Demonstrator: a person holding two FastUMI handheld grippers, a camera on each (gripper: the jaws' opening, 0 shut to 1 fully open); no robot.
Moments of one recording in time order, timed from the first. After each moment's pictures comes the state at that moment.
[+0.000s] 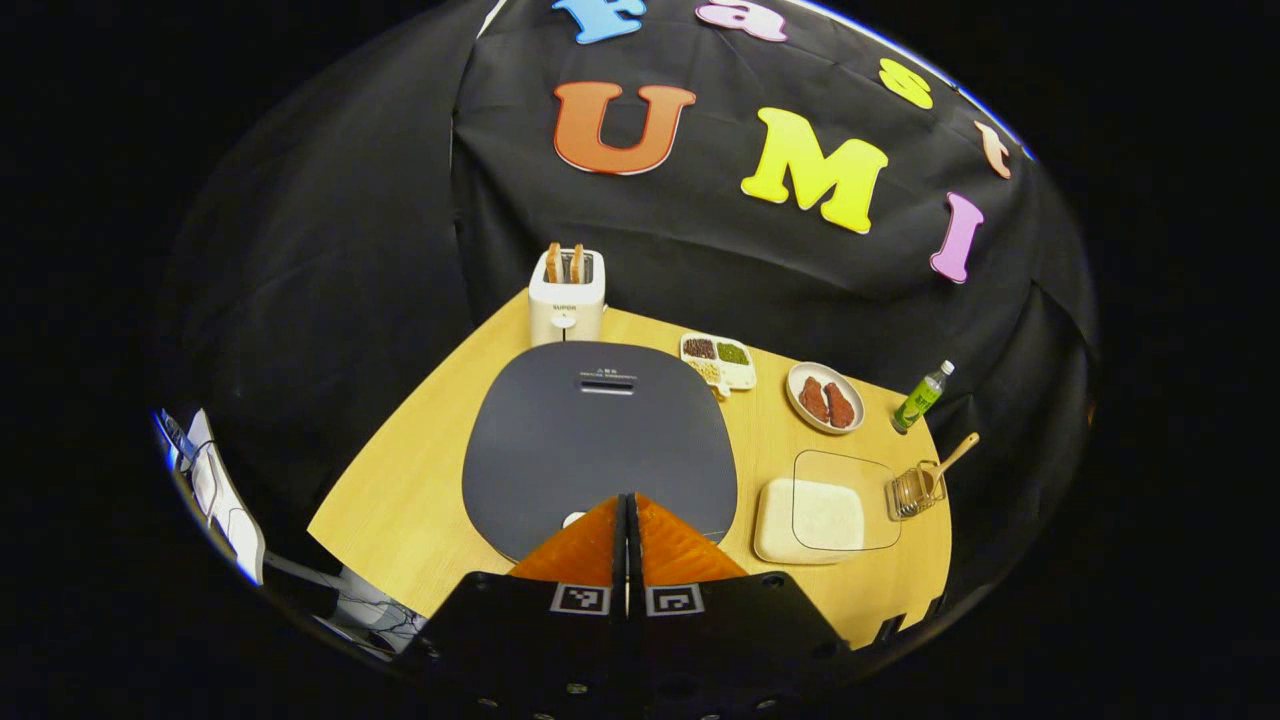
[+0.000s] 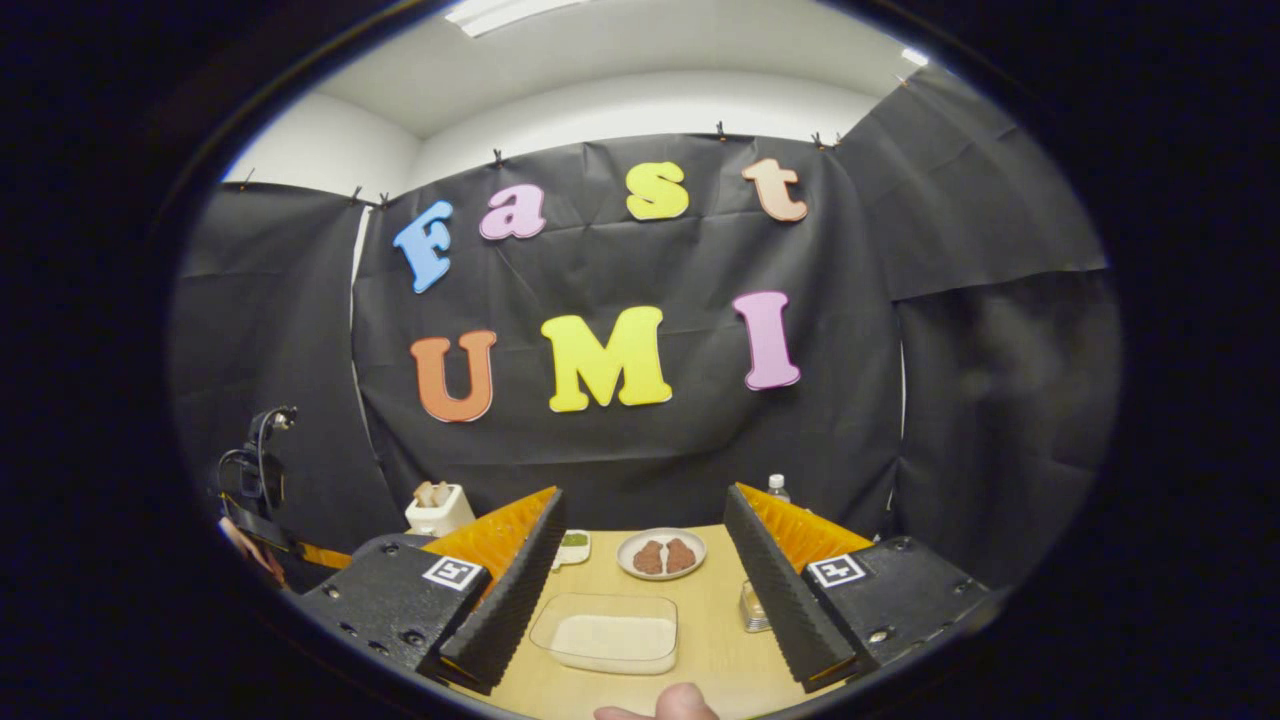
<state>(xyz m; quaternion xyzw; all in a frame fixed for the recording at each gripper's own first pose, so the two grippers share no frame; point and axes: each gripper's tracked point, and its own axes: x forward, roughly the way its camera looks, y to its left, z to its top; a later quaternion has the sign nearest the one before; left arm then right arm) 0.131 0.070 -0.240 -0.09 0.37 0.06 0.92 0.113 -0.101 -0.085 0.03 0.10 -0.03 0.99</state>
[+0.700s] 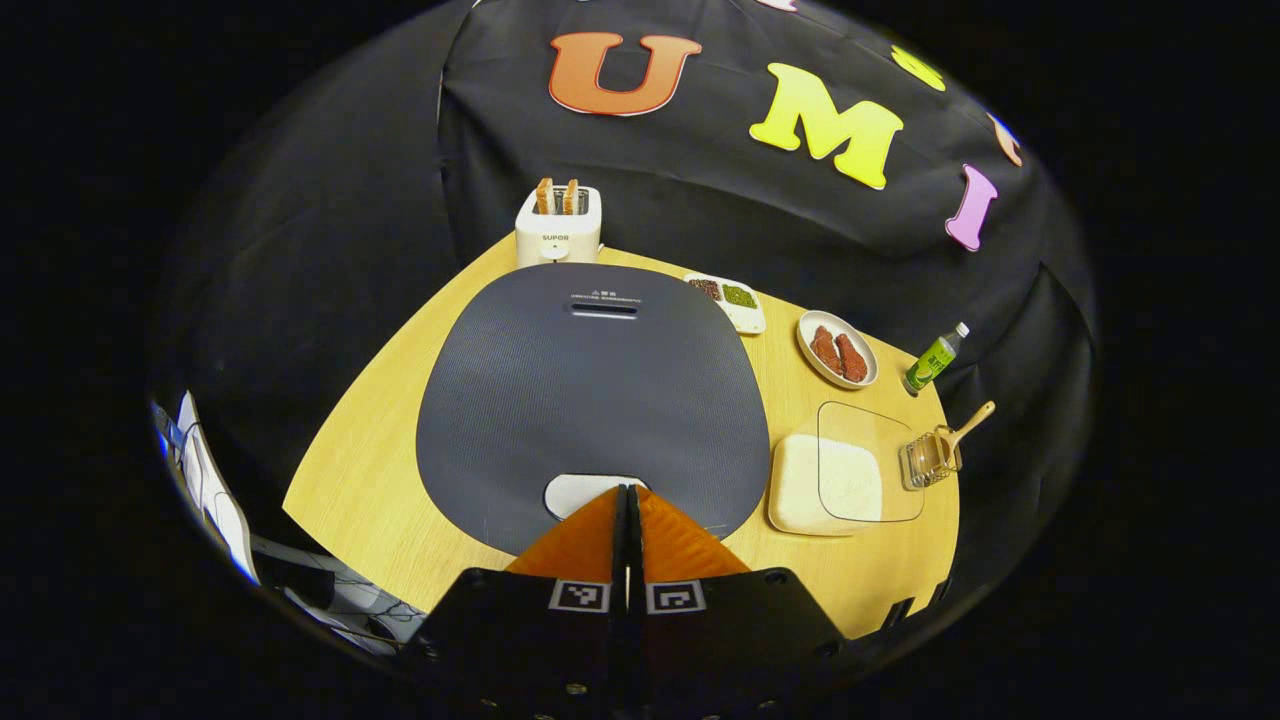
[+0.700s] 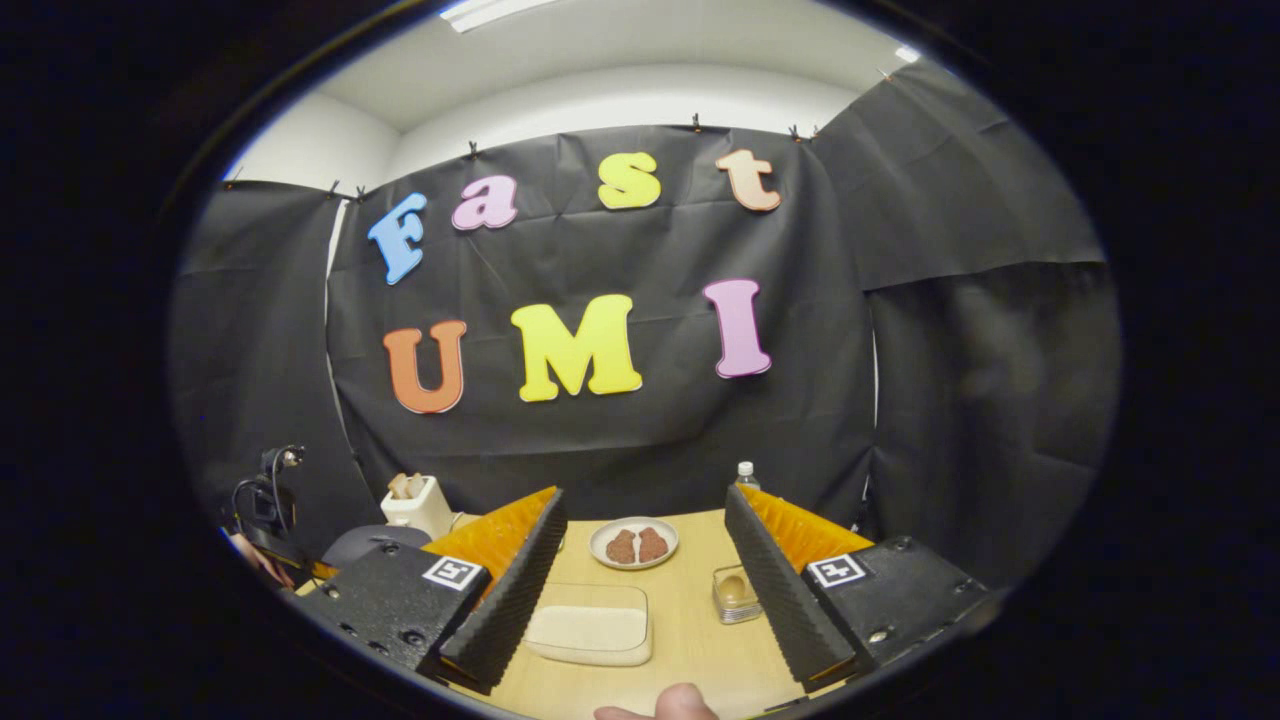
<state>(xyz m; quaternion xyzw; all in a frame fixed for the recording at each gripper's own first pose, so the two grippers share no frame) 0.122 0.070 -0.285 -0.11 0.42 0.05 0.90 0.104 -0.124 -0.099 0.03 0.11 -0.06 0.99</state>
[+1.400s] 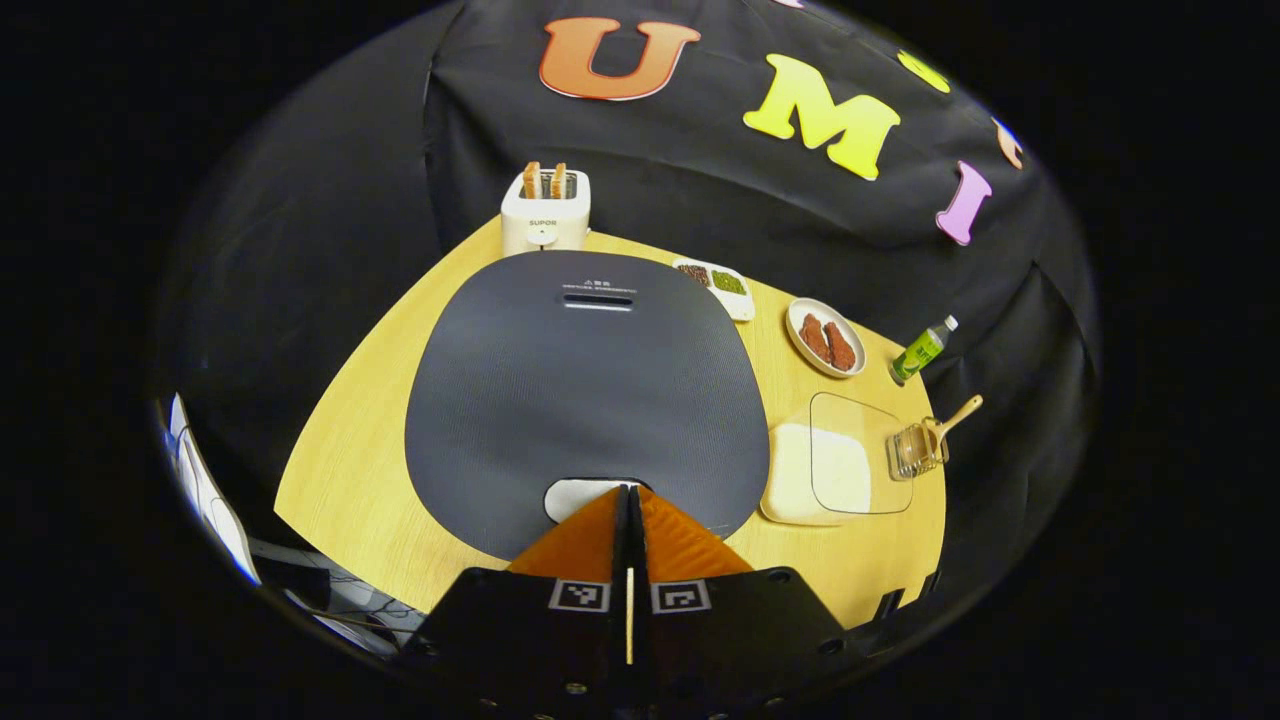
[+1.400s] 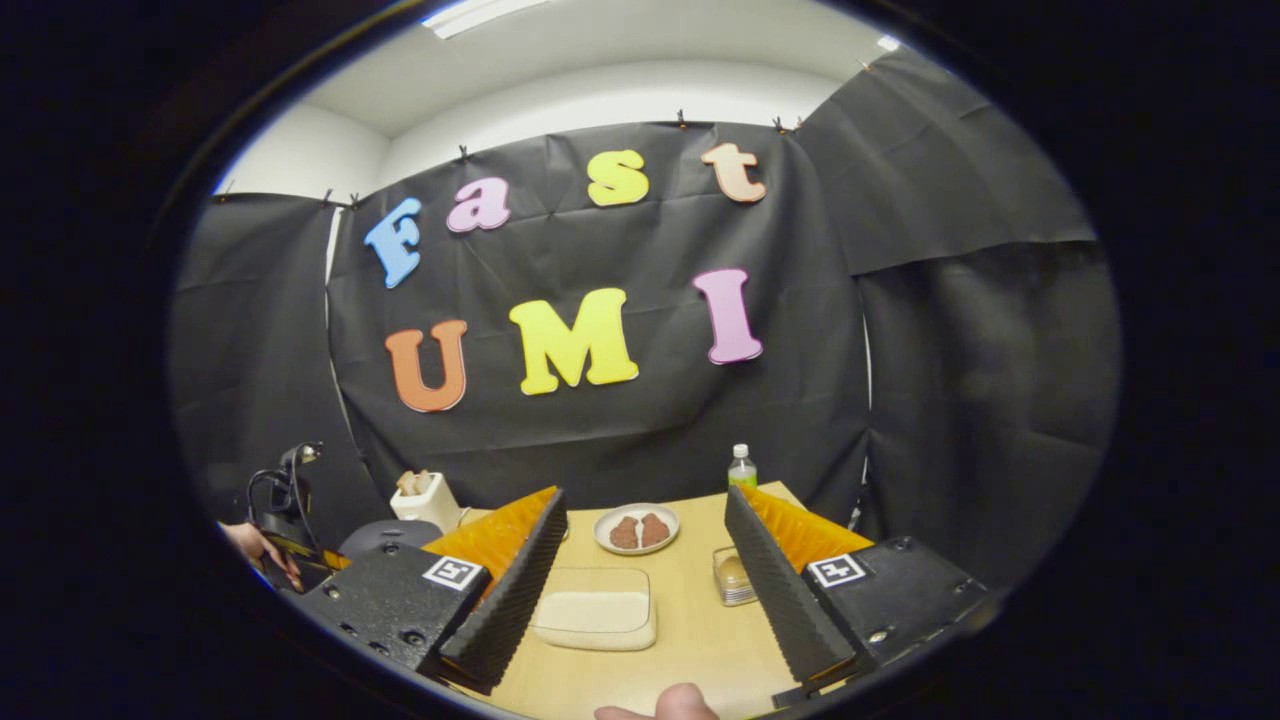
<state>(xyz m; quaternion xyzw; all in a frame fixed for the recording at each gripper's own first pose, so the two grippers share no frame) 0.123 0.070 -0.278 -0.13 0.42 0.03 0.90 0.069 -0.137 -0.099 0.05 0.11 -0.07 0.99</state>
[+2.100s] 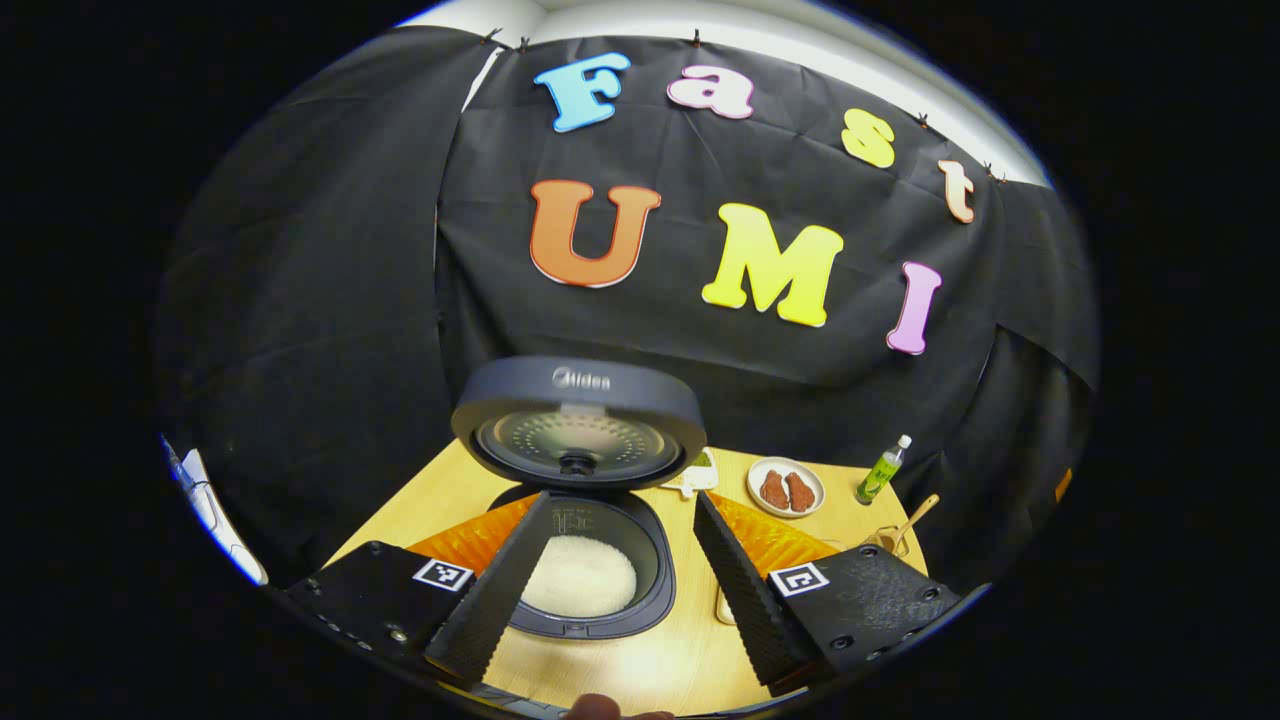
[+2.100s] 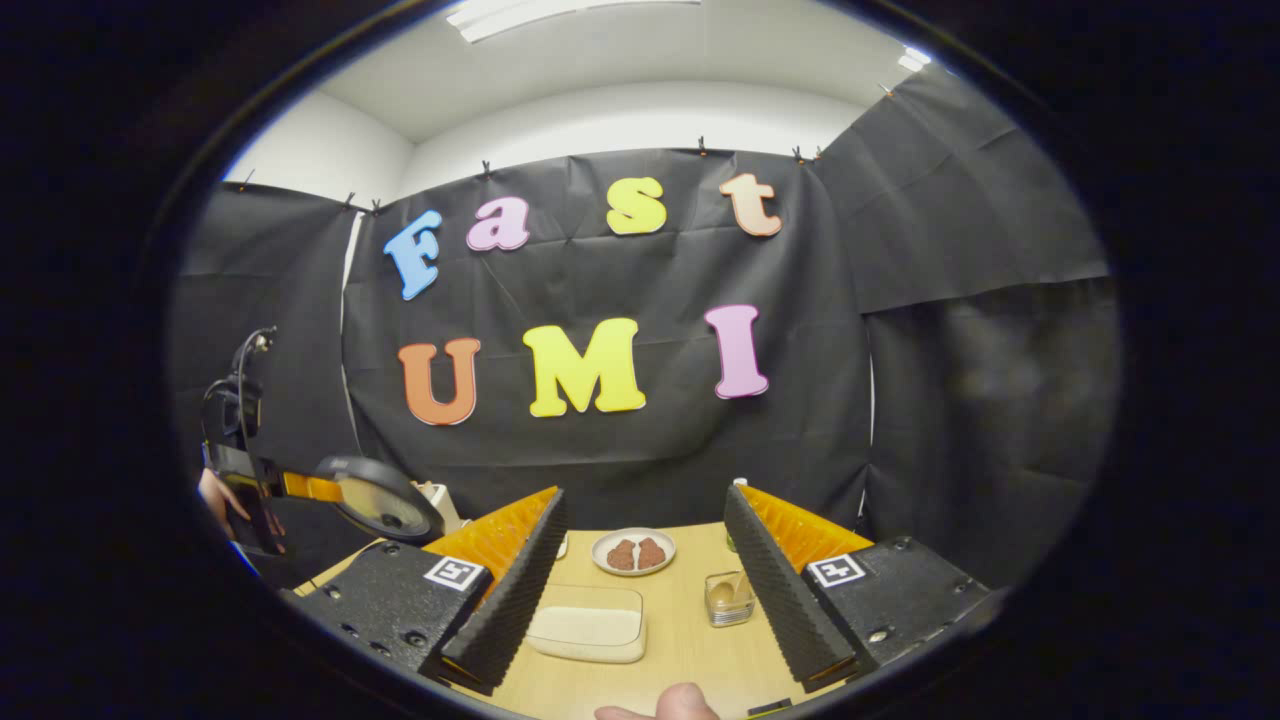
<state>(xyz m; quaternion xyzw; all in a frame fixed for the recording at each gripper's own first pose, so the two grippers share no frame) 0.153 0.065 -0.107 -0.07 0.18 0.05 0.98 0.063 -0.128 -0.060 0.01 0.08 -0.05 1.00</state>
